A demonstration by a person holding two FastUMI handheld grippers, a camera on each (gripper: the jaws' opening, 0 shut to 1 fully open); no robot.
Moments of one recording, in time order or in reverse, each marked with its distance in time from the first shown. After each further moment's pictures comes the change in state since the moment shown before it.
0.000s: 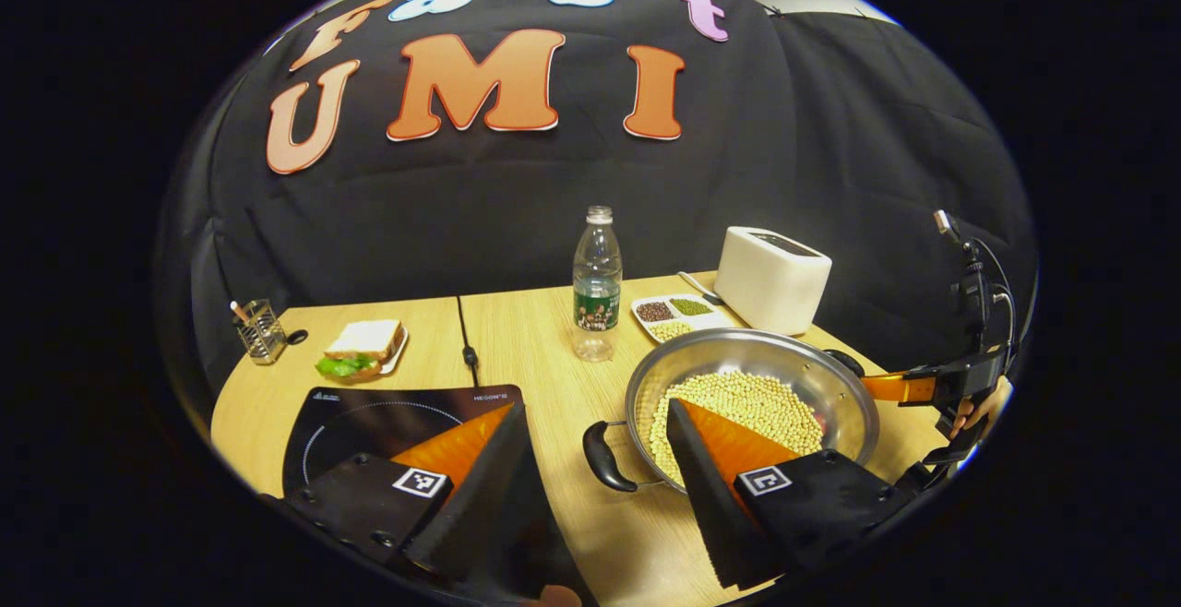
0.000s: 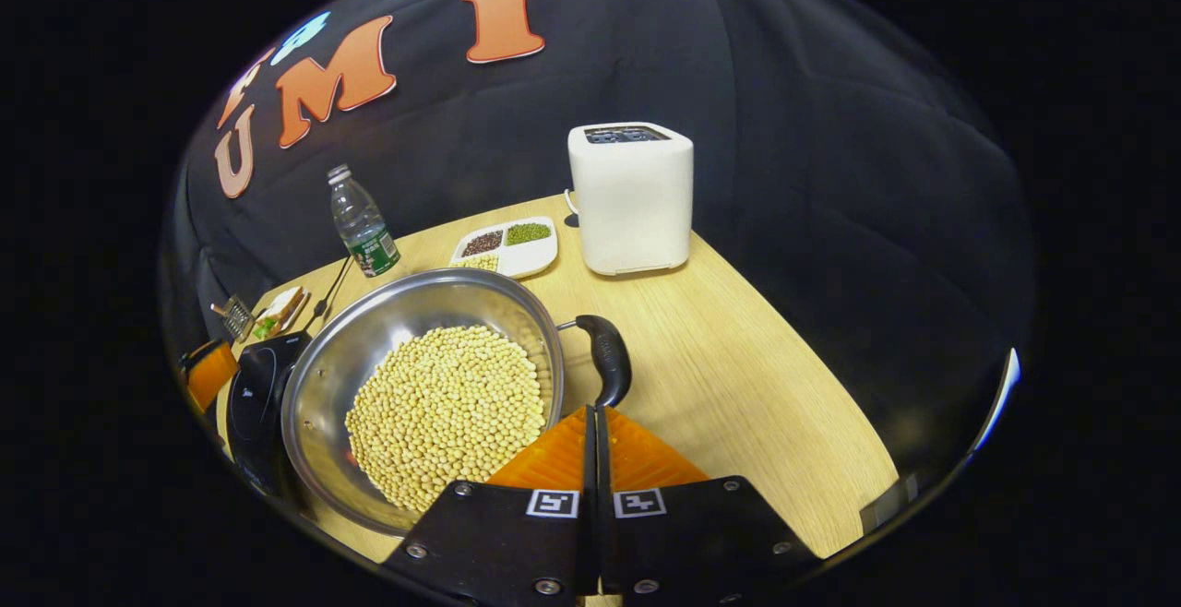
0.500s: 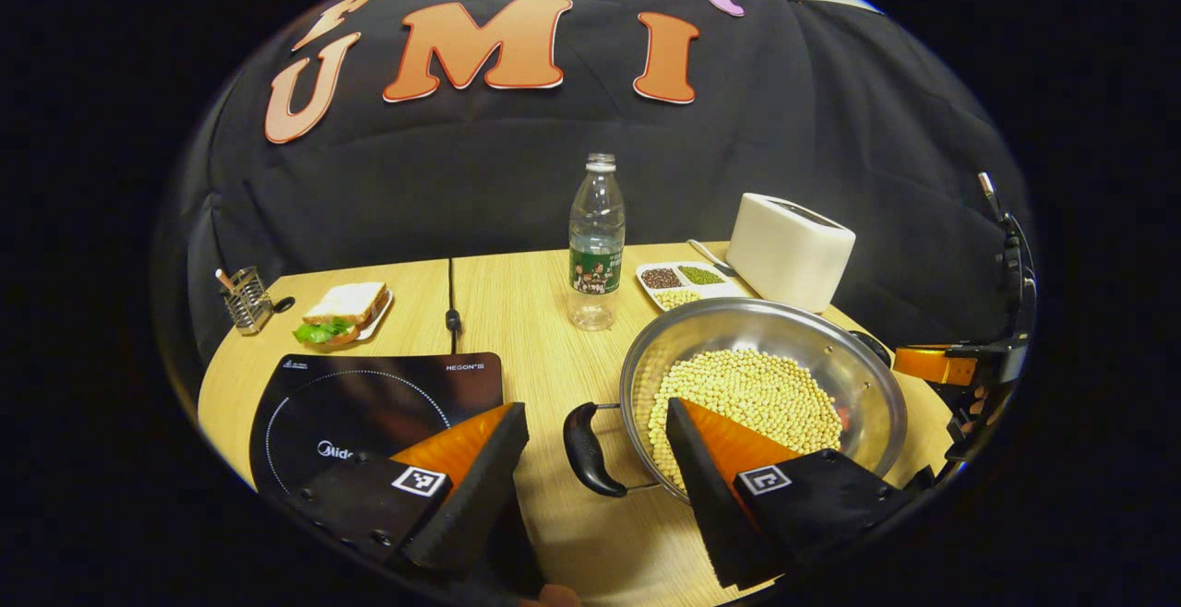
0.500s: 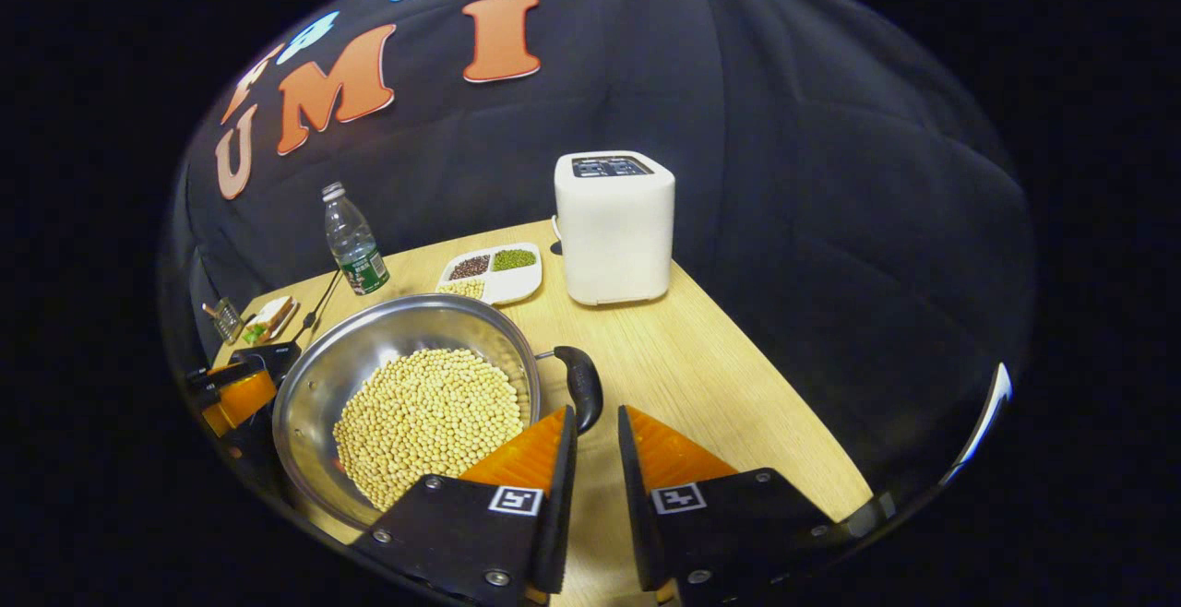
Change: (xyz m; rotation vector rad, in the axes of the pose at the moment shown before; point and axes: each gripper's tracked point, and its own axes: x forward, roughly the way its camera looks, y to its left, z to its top) left arm 0.033 -0.008 -0.033 -0.018 0.101 0.018; right arm -0.005 -0.003 0.025 -0.063 -0.101 -0.030
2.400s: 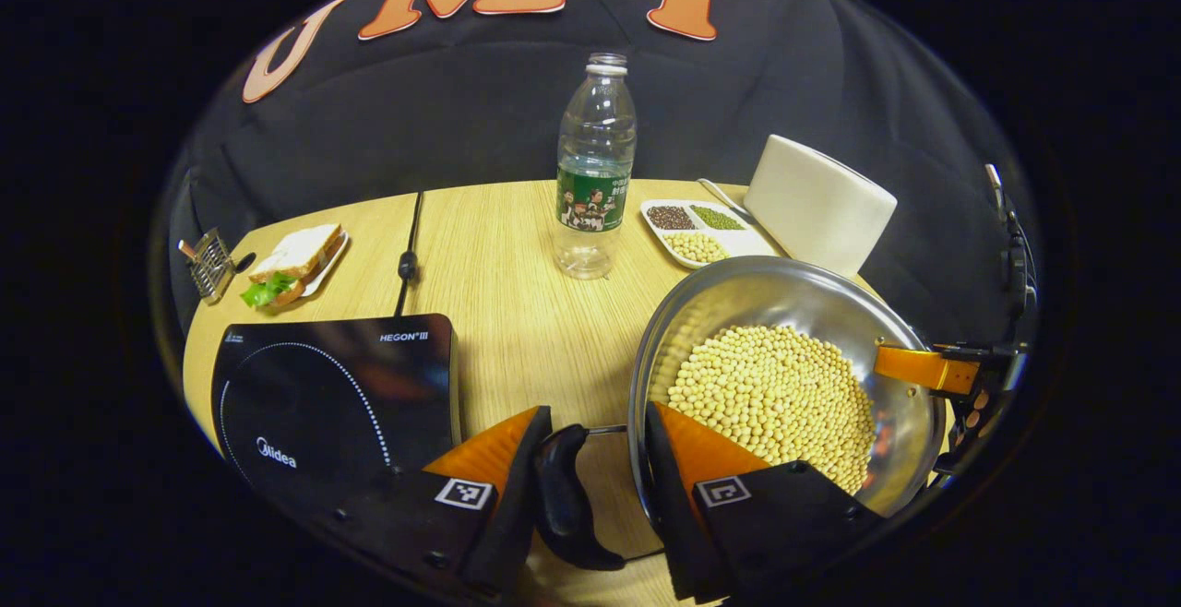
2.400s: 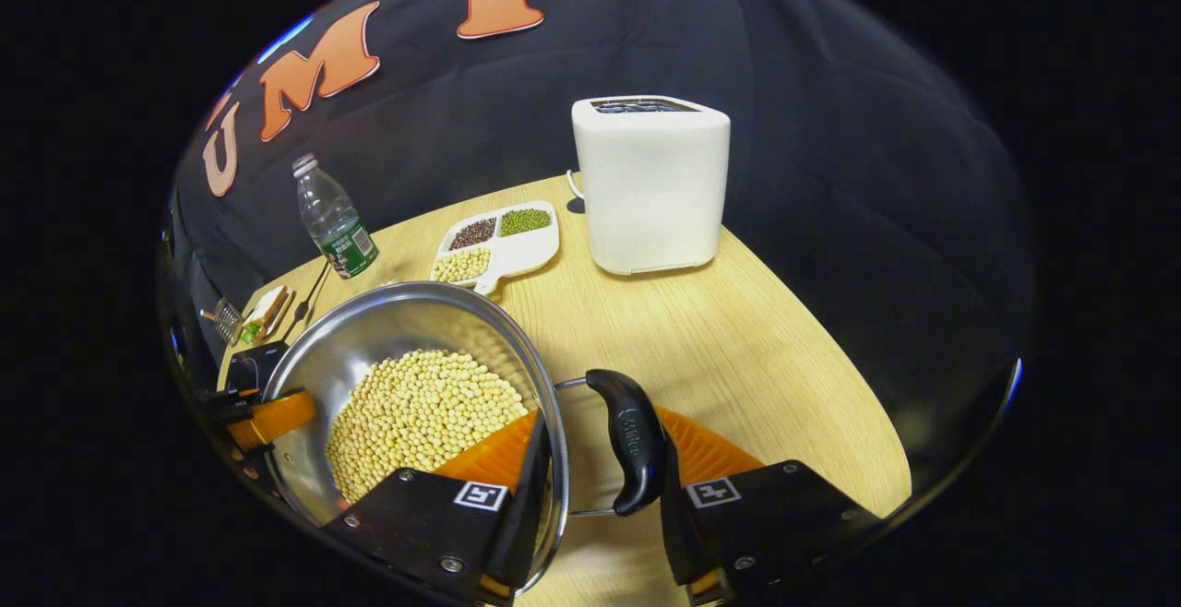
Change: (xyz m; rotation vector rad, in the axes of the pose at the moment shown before) left arm 0.051 -0.001 -0.026 -0.038 0.208 -0.027; right arm 0.039 0.021 -0.022 0.063 0.182 0.041
